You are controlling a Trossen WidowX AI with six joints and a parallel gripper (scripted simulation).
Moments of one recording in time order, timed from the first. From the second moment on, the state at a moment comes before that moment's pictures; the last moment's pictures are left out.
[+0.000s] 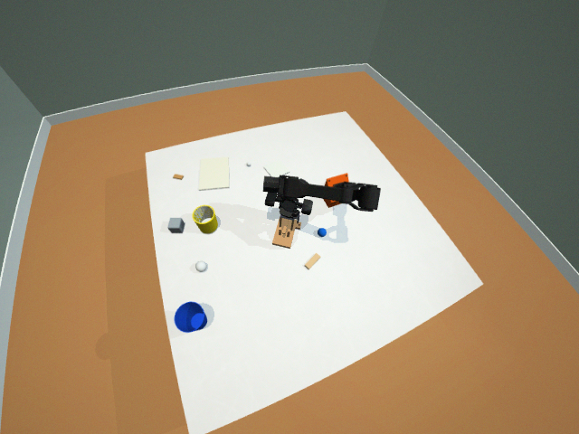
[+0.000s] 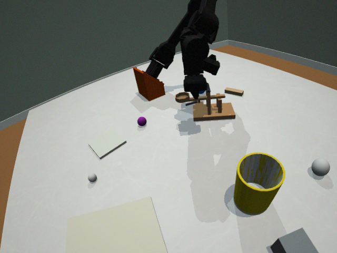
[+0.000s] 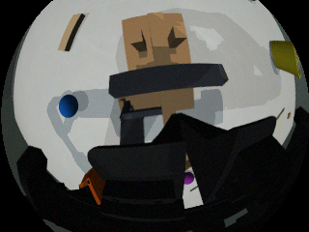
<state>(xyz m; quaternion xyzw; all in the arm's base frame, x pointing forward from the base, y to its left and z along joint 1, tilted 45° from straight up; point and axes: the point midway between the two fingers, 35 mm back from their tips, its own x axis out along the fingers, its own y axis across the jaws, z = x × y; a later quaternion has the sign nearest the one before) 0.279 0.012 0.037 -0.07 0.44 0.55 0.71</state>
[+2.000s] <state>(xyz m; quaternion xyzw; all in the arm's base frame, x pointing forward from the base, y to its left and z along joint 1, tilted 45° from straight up) 0.322 0.018 0.129 -0.07 0.45 0.54 0.70</state>
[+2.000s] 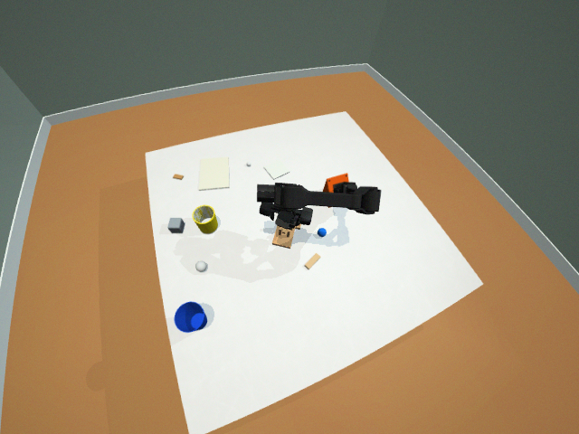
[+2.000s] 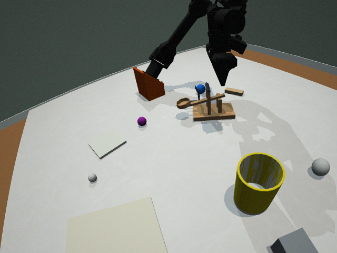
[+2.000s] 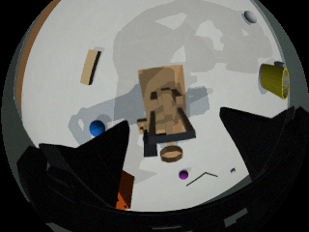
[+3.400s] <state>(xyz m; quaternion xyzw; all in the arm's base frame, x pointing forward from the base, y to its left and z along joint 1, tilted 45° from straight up) 0.323 0.087 0.068 -0.07 0.45 0.55 0.70</state>
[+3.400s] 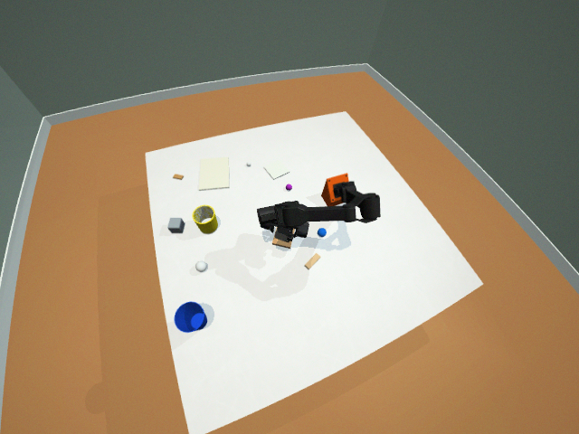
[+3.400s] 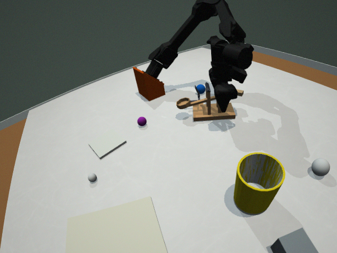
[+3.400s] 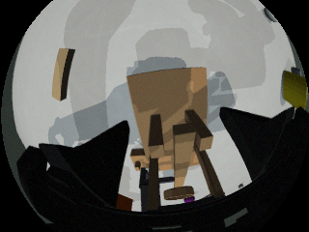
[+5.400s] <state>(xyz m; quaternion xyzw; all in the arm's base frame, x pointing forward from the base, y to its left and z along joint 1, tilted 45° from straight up) 0.330 -0.024 0.012 0.11 0.57 0.41 0.70</state>
